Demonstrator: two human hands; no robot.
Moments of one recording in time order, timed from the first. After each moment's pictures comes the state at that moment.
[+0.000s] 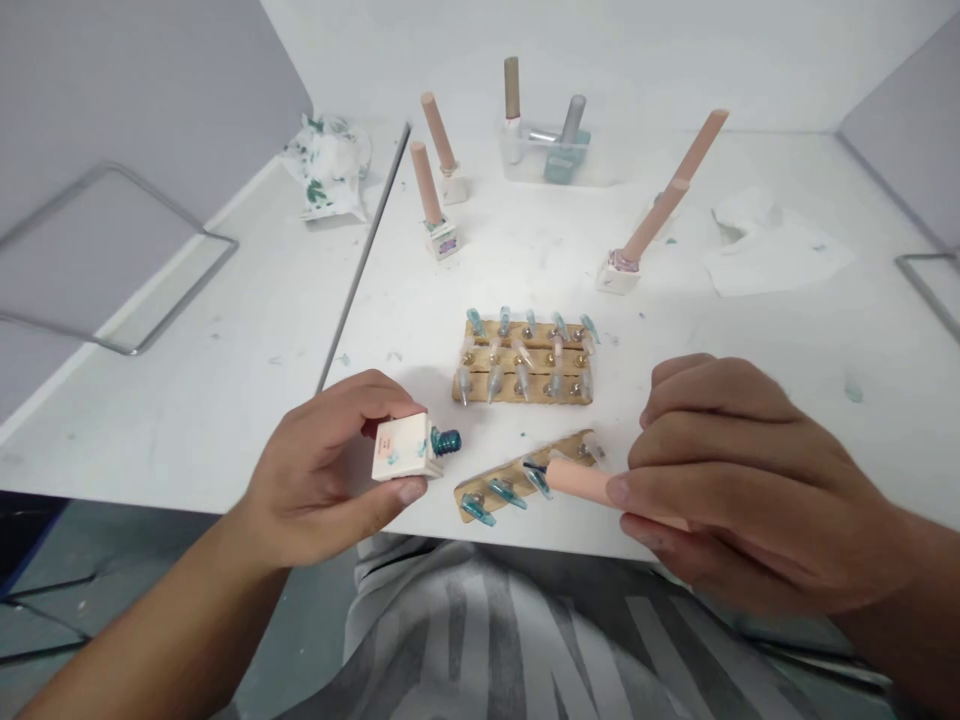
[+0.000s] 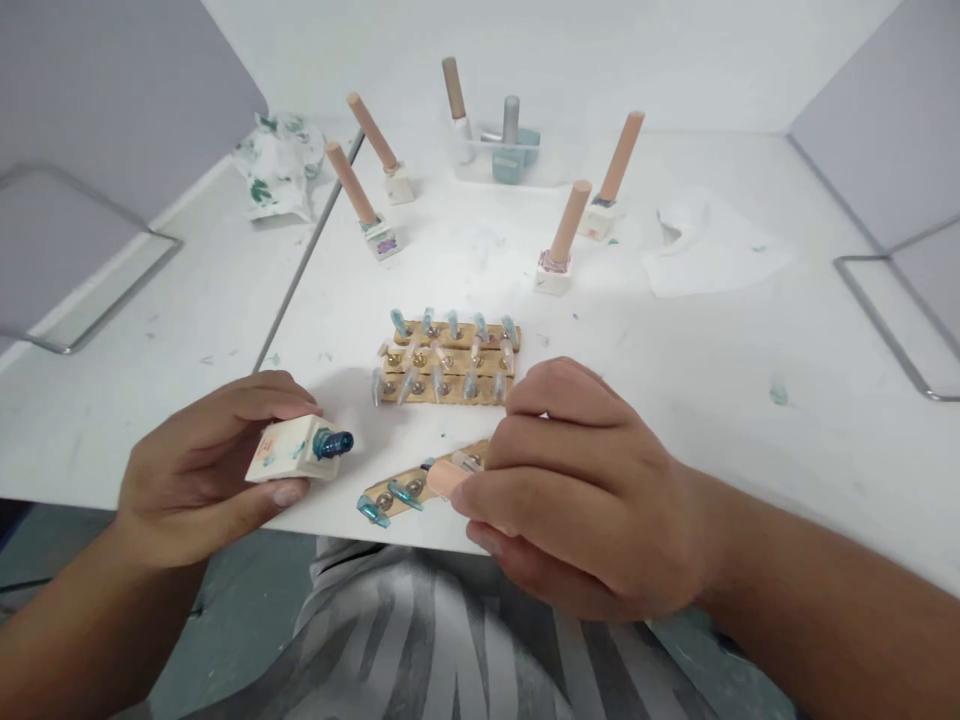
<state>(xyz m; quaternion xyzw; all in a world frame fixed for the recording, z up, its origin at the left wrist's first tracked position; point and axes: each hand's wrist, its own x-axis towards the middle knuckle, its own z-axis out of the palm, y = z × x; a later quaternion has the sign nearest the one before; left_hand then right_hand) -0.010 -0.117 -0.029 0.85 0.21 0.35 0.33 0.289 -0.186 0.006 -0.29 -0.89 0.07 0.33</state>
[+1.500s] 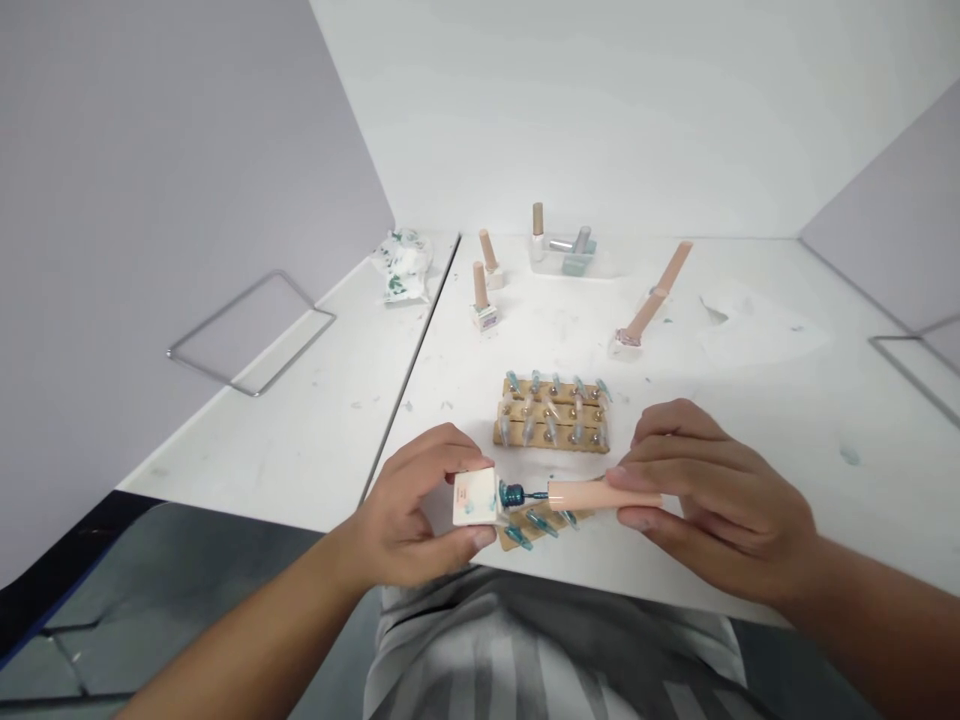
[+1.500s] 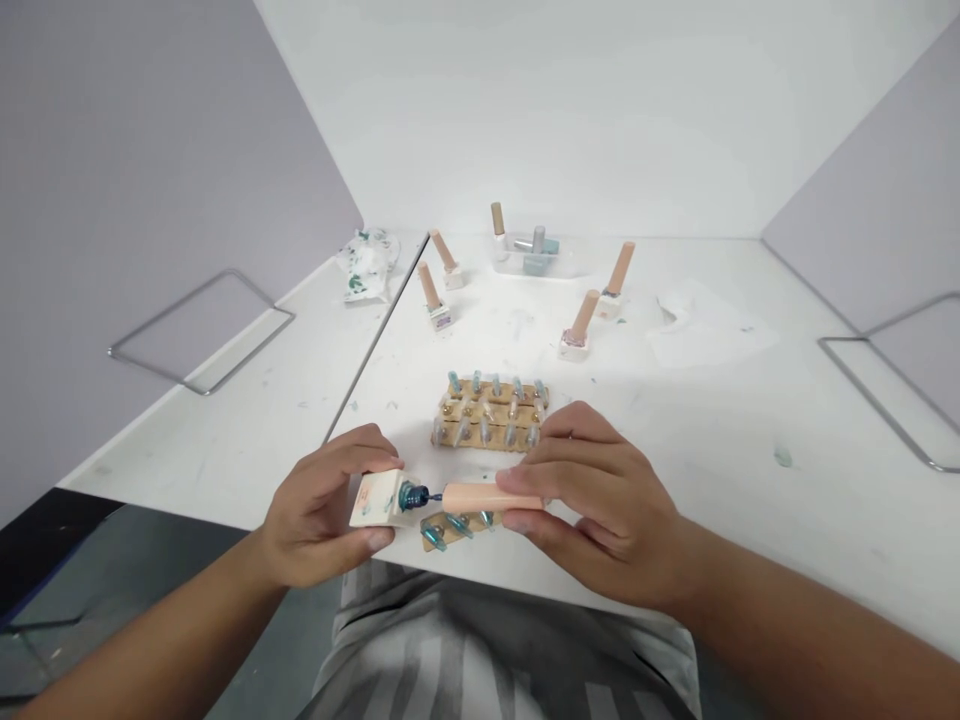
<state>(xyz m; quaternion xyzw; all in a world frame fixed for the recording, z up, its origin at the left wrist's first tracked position) 0.001 -0.128 -0.038 0.83 0.15 0.43 0.33 0.279 -0.175 0.001 -0.28 -0.85 0.08 0.44</state>
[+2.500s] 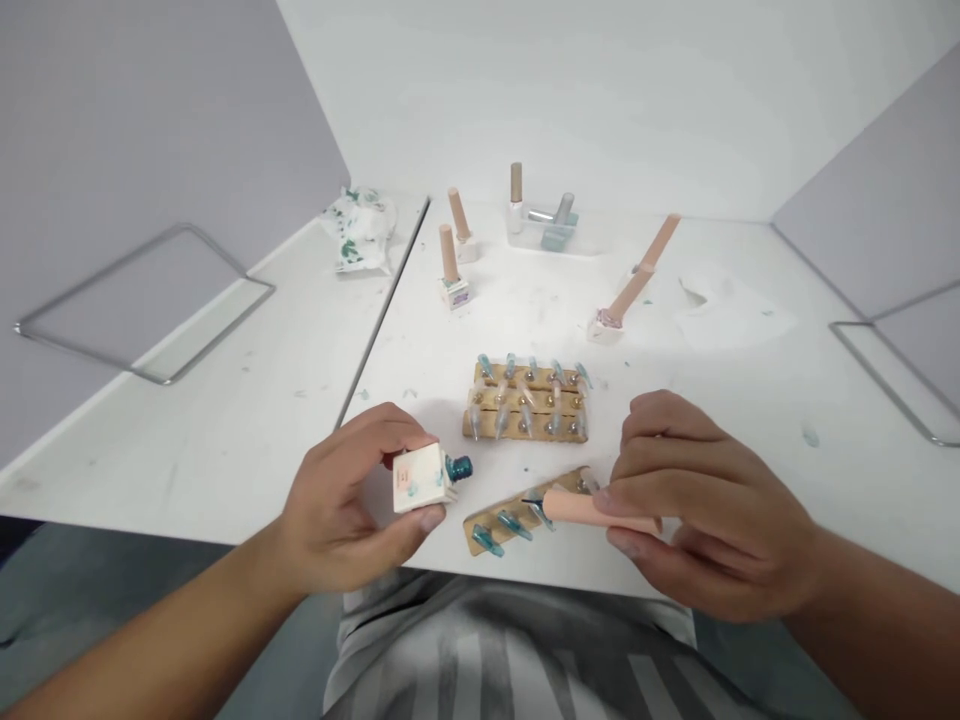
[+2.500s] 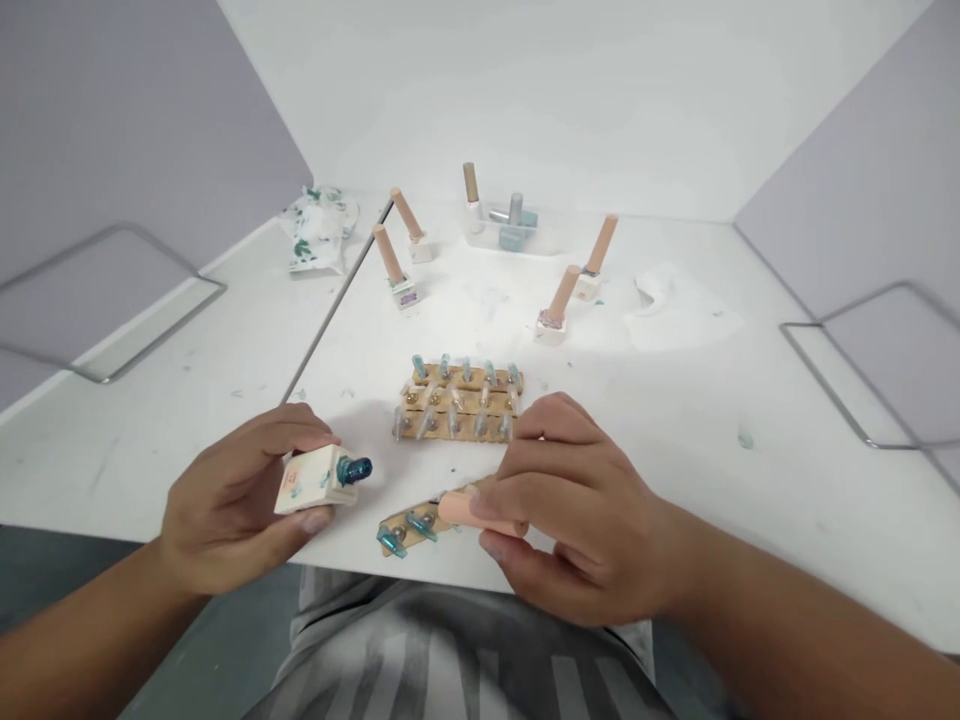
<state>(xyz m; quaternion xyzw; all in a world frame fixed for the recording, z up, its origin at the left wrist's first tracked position) -0.003 -0.120 -0.033 0.84 0.19 0.42 0.28 0.283 -0.178 0.003 -0.27 -0.88 0.11 0.38</state>
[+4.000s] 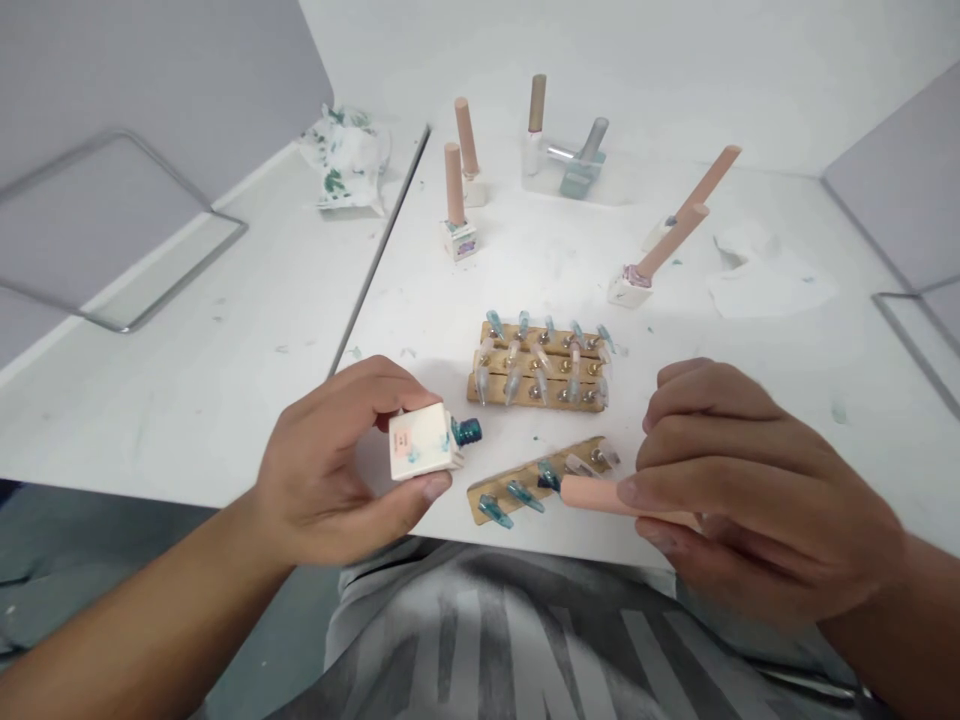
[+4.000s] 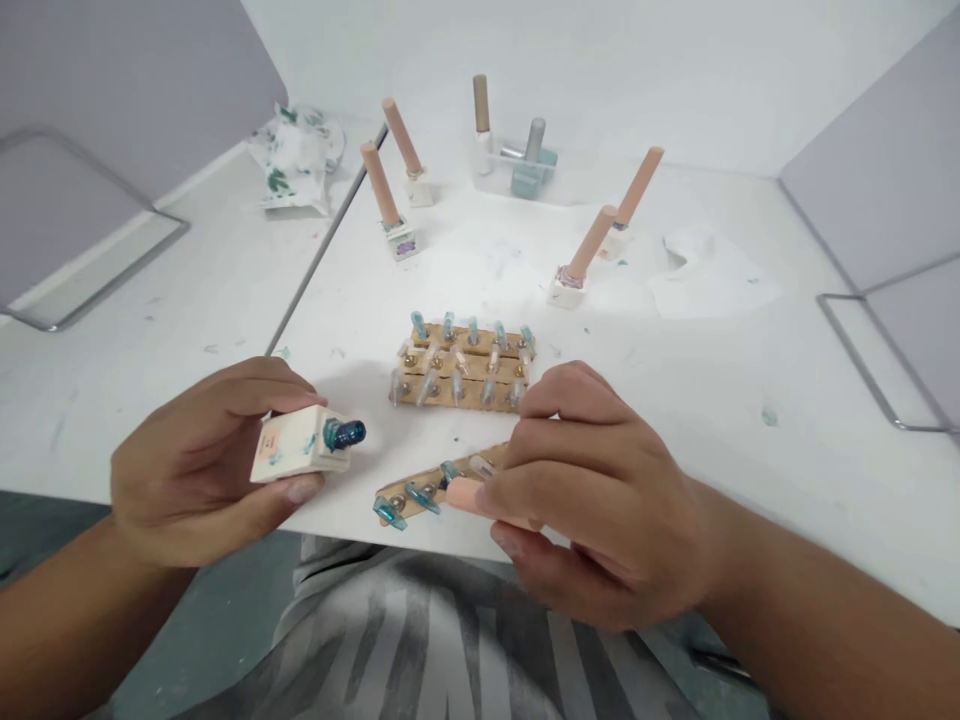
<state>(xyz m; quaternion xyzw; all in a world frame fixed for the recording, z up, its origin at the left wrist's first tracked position) -0.001 -0.117 -0.031 0.84 0.18 0.43 0.26 0.283 -0.178 0.011 -0.28 -0.90 0.10 0.32</state>
